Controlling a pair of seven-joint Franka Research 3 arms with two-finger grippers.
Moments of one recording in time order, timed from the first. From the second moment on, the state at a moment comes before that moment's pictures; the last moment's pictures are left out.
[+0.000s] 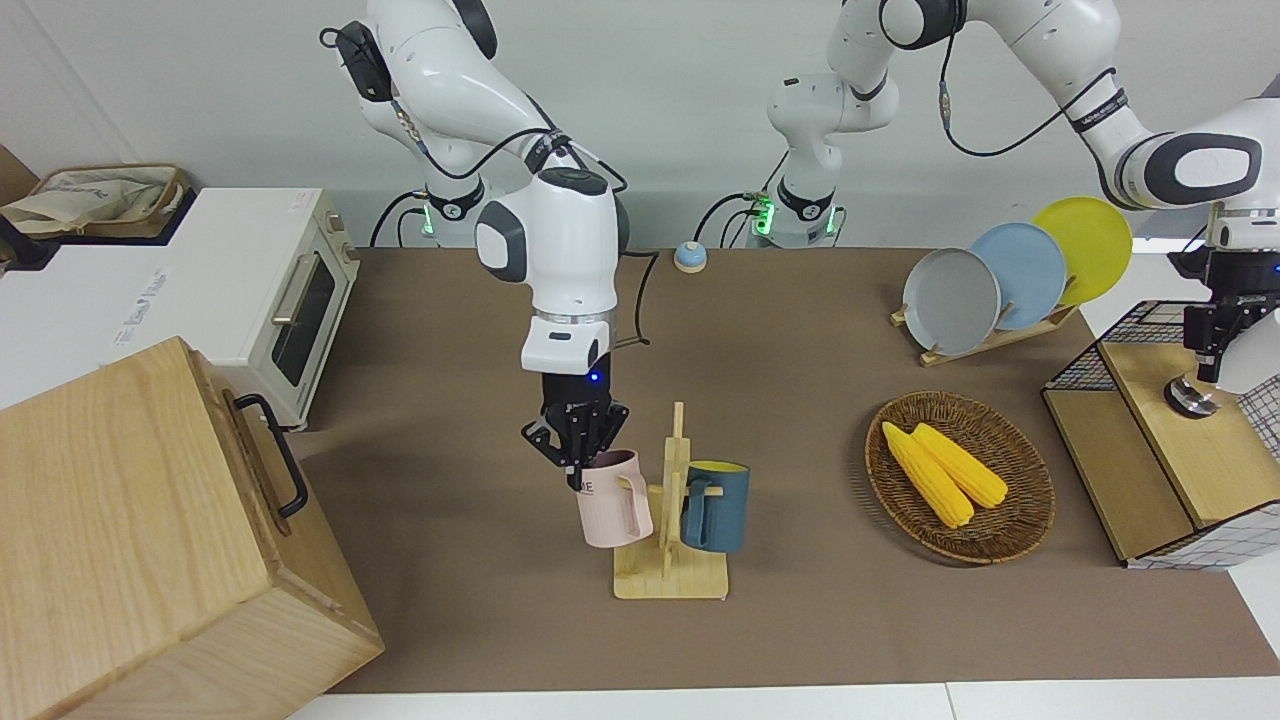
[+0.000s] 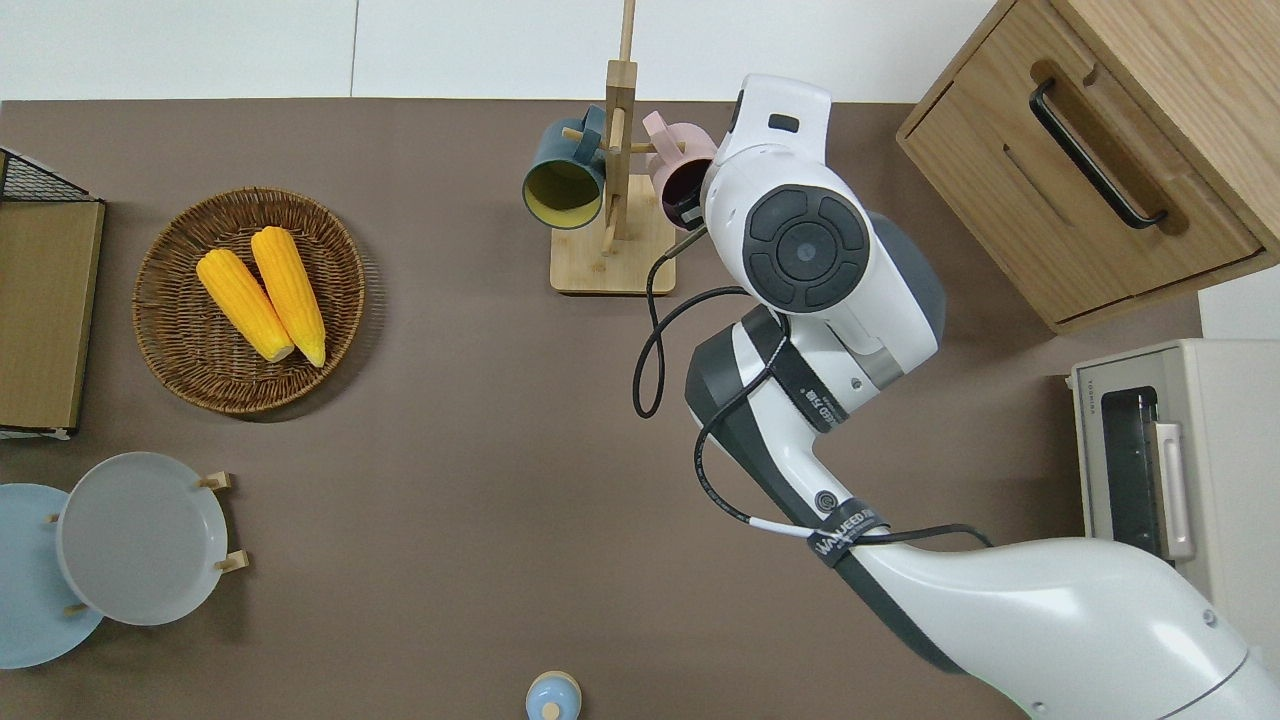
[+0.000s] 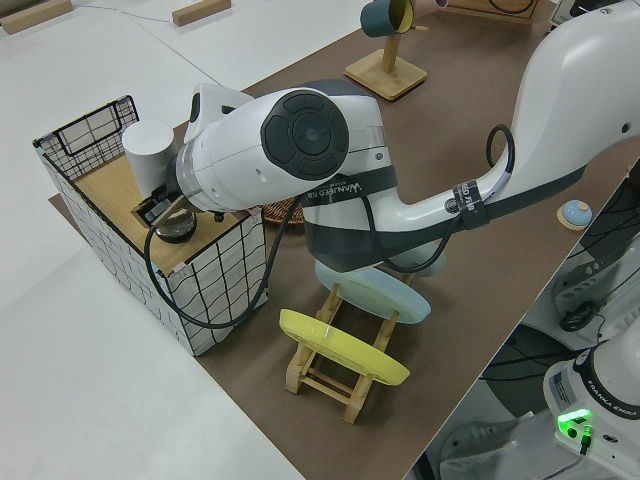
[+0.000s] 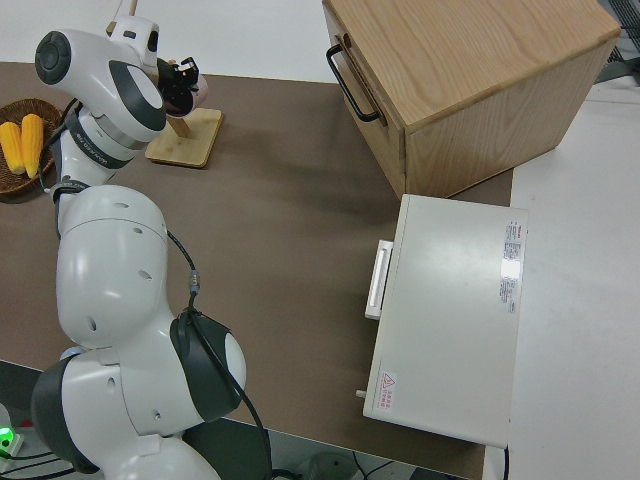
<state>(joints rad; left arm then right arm) 0.03 0.29 0.59 -1.76 -0.93 2.48 1.09 0.22 0.56 0.24 -1.32 -0.51 2.32 0.10</state>
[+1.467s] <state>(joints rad) 0.03 0.22 0.59 -1.72 -0.81 2.48 0.91 0.08 0.50 0.28 -1.31 -0.48 2.30 -0.06</state>
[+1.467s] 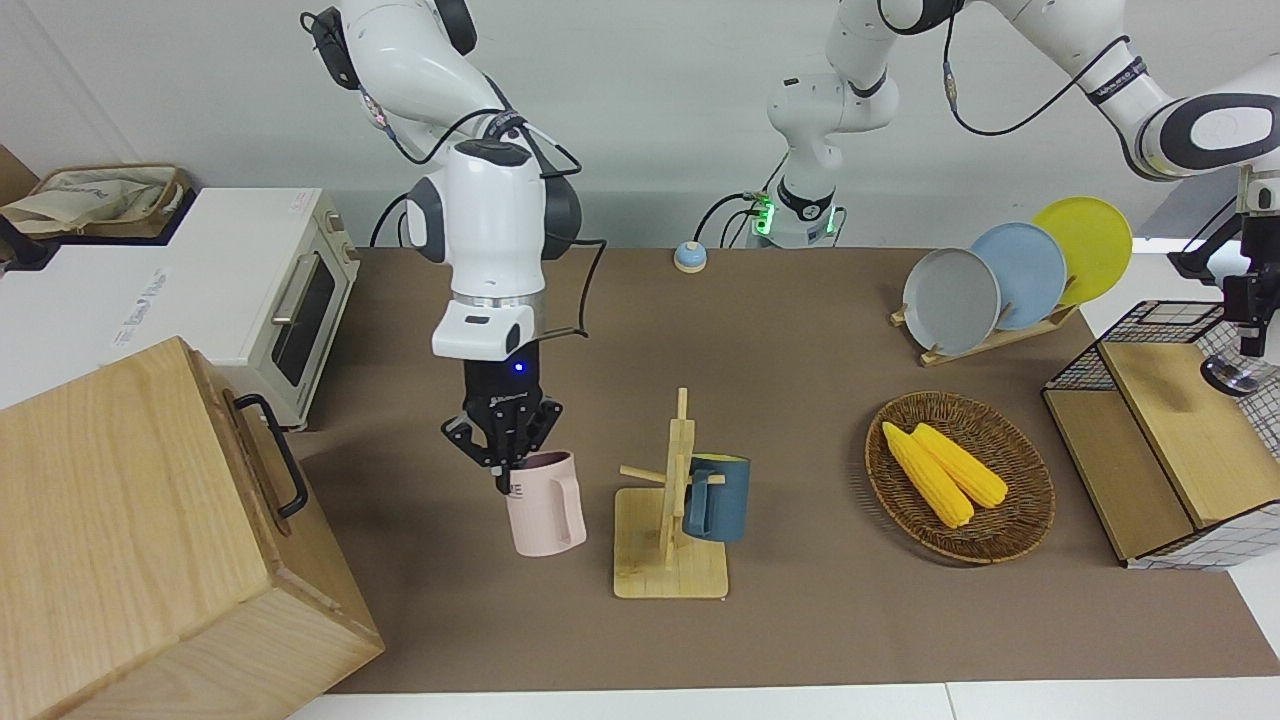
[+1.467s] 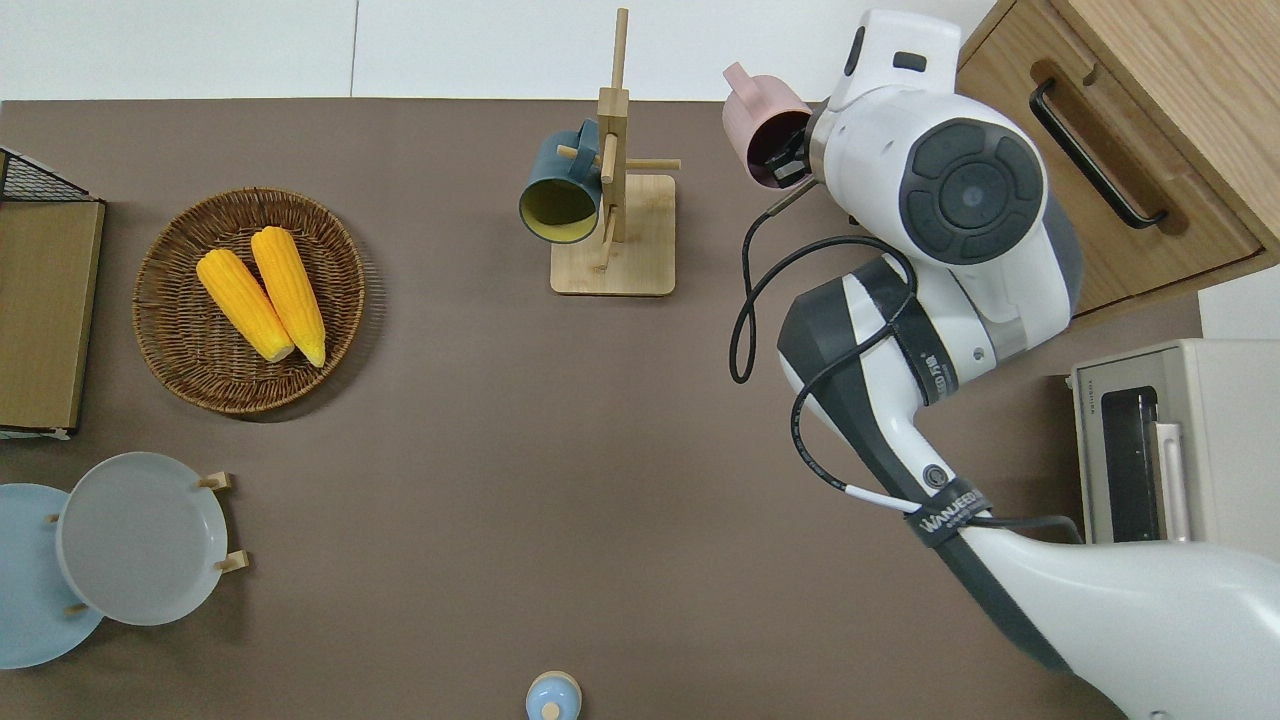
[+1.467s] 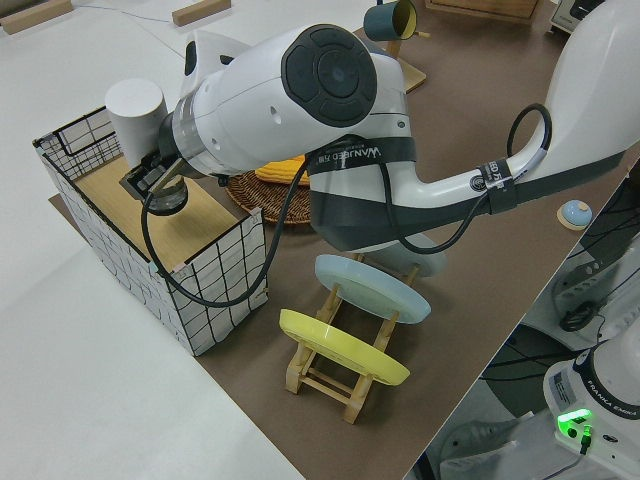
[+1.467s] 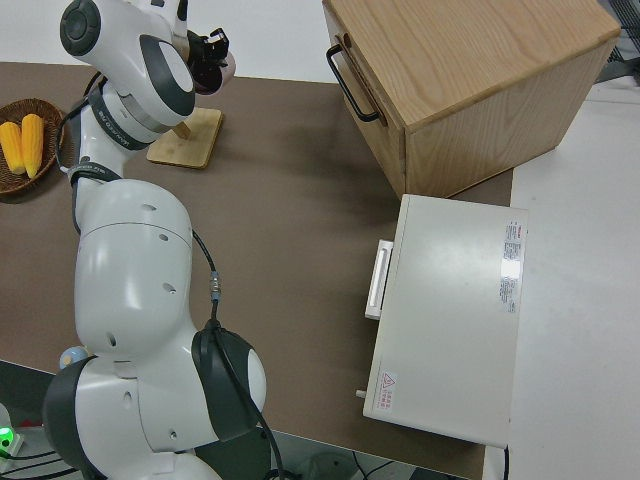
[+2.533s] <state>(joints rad) 0.02 0.11 0.50 -1.72 -0.47 2.41 0.54 0.03 0.27 0.29 -1.59 -0.25 1.91 0.02</state>
